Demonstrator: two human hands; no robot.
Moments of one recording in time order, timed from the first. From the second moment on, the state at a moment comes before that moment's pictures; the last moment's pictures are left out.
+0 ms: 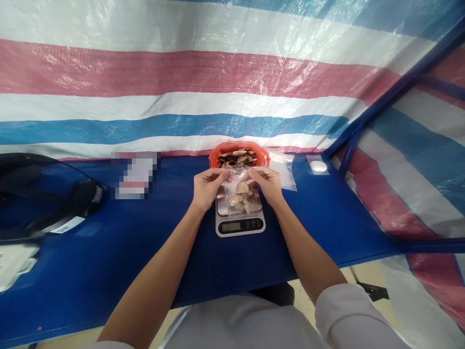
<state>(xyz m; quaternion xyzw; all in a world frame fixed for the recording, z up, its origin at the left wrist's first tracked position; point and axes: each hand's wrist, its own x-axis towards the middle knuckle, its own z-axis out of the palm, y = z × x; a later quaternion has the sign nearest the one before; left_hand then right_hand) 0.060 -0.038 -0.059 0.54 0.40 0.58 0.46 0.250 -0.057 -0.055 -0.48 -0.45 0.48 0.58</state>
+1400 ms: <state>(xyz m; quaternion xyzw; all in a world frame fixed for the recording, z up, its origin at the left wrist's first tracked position) 0.068 -0.047 -0.047 0.57 0.41 0.55 0.46 0.244 -0.061 -0.057 -0.49 -0.53 0.38 0.58</state>
